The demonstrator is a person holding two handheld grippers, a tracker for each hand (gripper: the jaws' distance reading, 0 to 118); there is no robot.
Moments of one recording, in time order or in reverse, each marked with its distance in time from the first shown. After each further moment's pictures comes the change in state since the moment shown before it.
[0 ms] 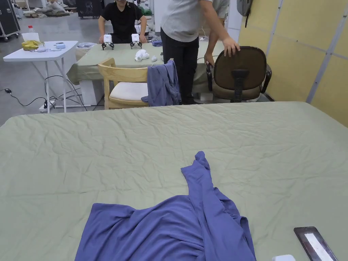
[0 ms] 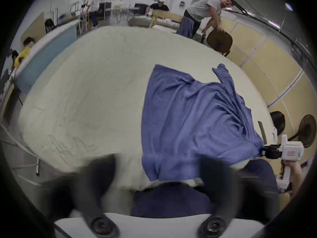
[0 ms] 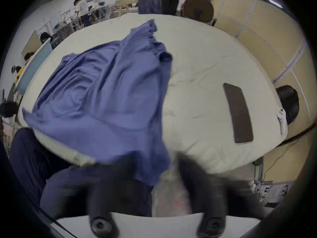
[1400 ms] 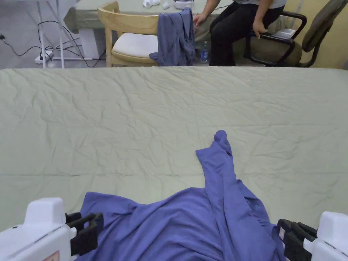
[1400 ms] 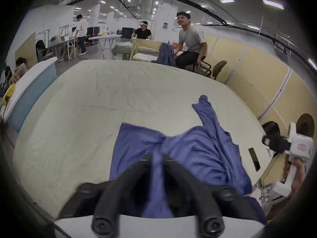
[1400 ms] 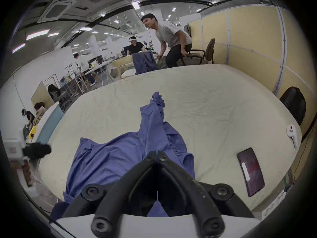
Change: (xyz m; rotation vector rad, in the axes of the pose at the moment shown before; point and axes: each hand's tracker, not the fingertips) left arm 0.067 0.140 -0.068 0.157 -0.141 -0.093; right arm -0.024 0.126 0.045 0.361 0.198 -0.215
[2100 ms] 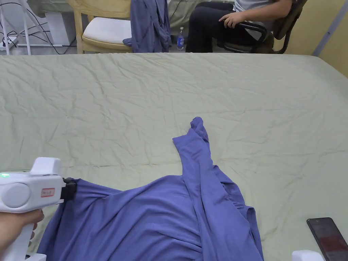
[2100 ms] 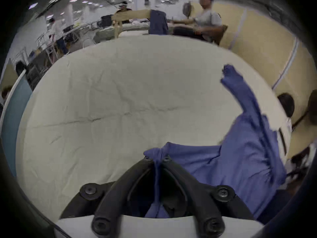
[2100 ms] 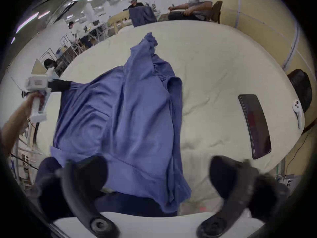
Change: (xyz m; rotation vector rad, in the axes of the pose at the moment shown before) left arm -0.049 0.044 -0.118 -0.175 -0.005 -0.104; right arm 0.053 -0.087 -0.024 -0.359 -0.003 0.085
